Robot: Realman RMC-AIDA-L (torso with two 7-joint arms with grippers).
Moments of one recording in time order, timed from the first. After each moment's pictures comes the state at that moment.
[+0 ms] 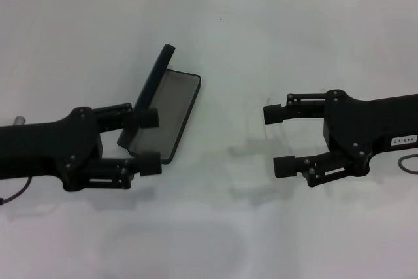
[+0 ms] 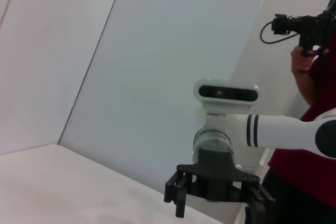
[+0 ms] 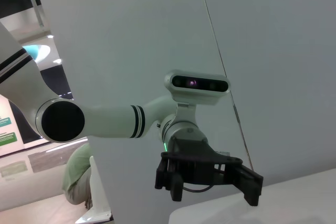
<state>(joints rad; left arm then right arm) -0.36 -2.02 0.83 0.79 1.71 1.99 -1.55 0.56 2.02 -1.05 -0.72 -1.64 -1.85 1.44</state>
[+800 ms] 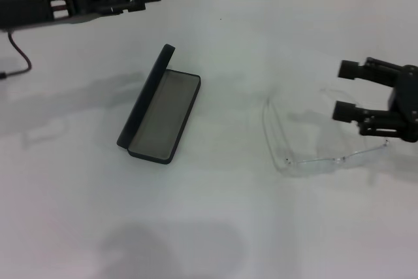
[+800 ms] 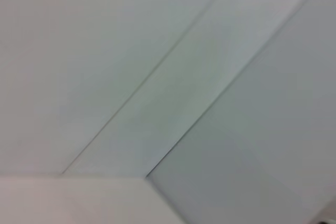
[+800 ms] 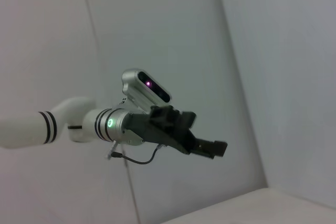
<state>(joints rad) -0.57 -2.02 0.65 0.91 1.80 1.74 -2.22 0.44 2.01 -0.80 -0.65 -1.64 -1.80 1.30</state>
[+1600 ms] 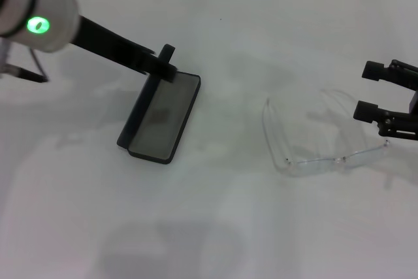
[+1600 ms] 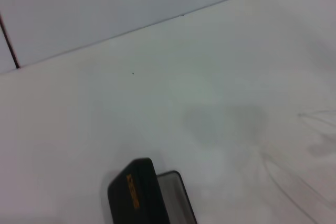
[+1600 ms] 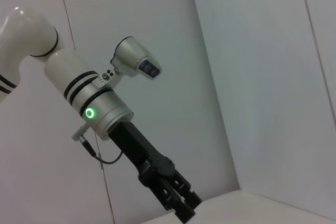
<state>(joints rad) -0.58 -2.09 1.33 1.71 2.56 1.66 -2.92 0.40 1.98 -0.74 -0.61 -1.65 -1.80 1.24</state>
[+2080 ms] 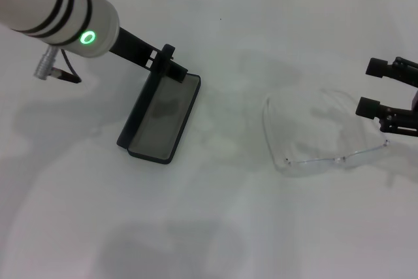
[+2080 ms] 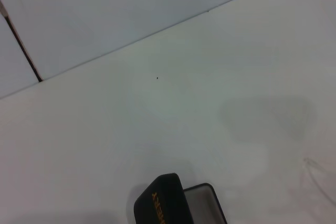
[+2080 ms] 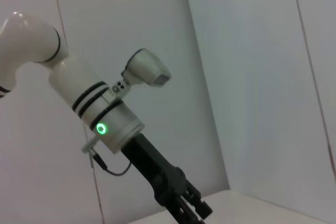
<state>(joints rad) -0.60 -2.09 1.52 1.60 2.70 1.47 -2.98 0.40 1.98 -0.73 -0.61 -1.65 -1.78 1.22</state>
